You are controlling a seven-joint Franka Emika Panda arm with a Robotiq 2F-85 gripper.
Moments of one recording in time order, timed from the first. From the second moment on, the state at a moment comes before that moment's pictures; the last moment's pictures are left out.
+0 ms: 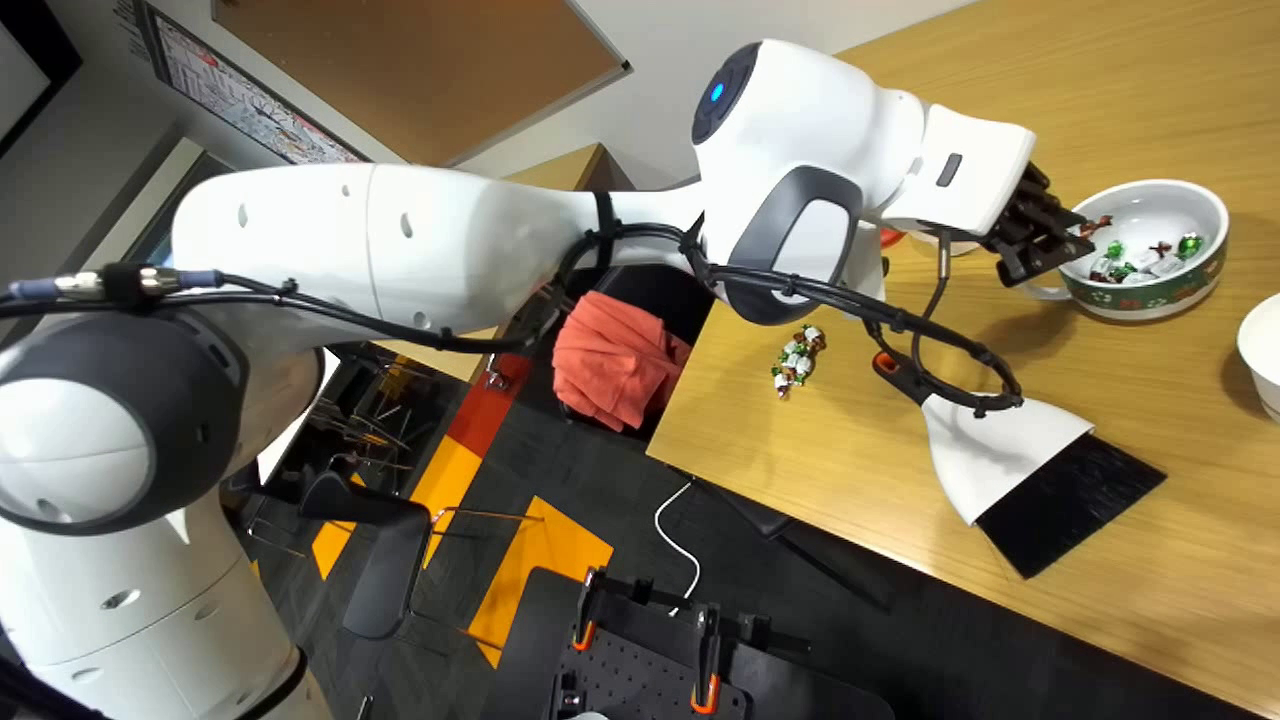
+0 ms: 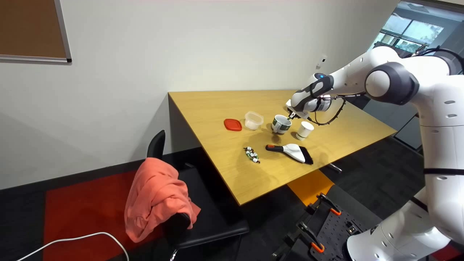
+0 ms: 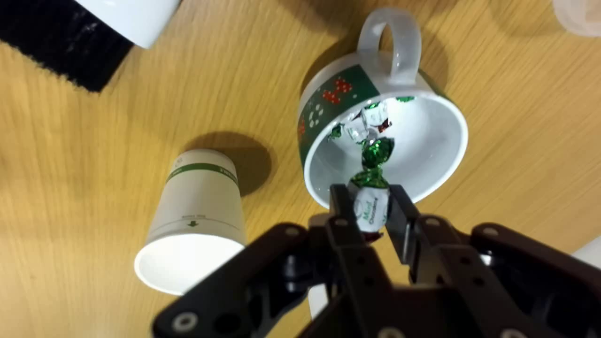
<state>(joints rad) -0.14 0.73 -0.53 -1.83 0.22 2.89 0.77</state>
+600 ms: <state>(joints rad) -0.11 0.99 -0.61 -1.59 0.22 2.90 0.95</state>
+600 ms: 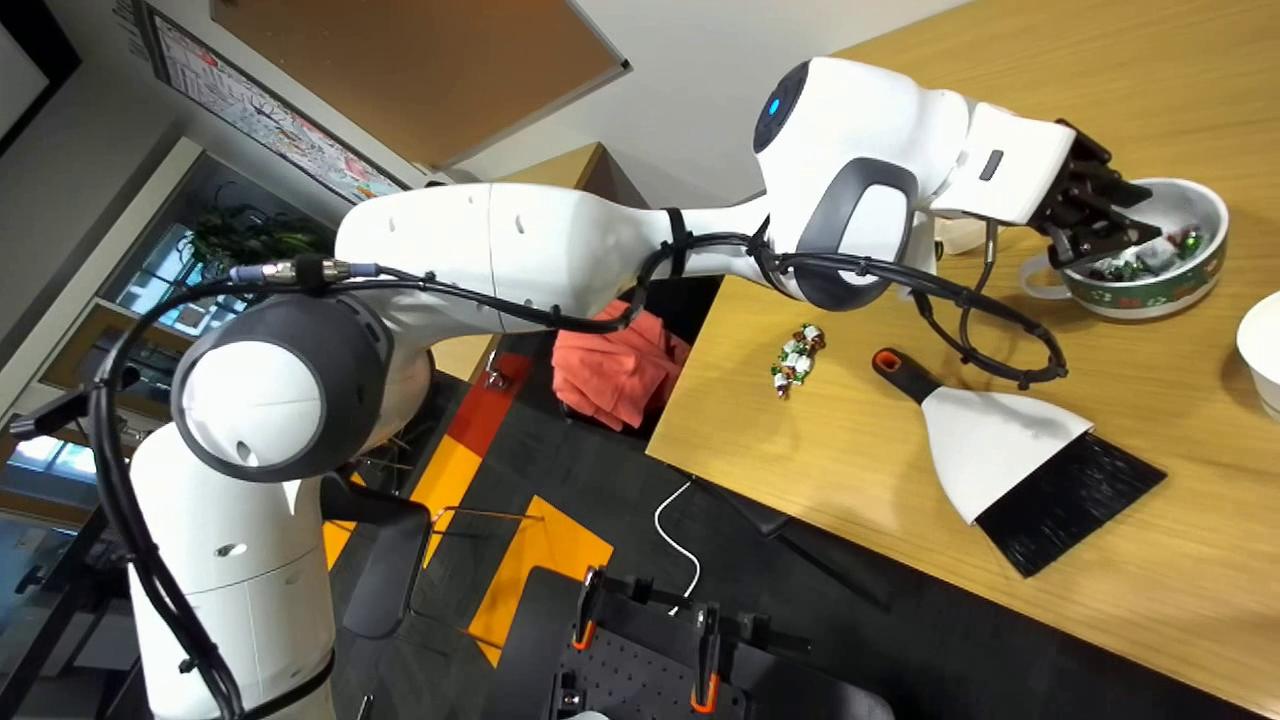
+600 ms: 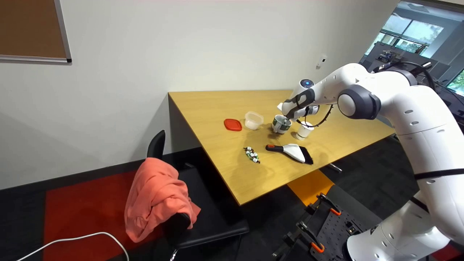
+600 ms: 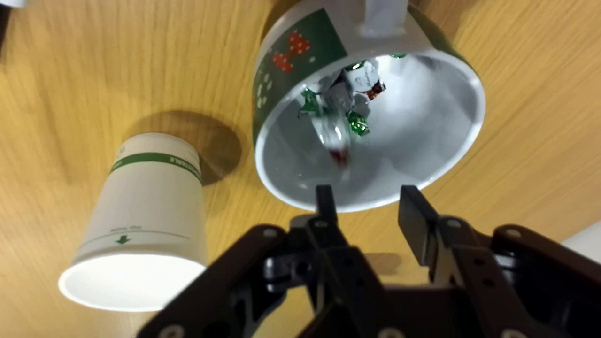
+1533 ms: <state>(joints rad) -0.10 0.90 -0.61 -1.65 0.21 2.90 0.88</state>
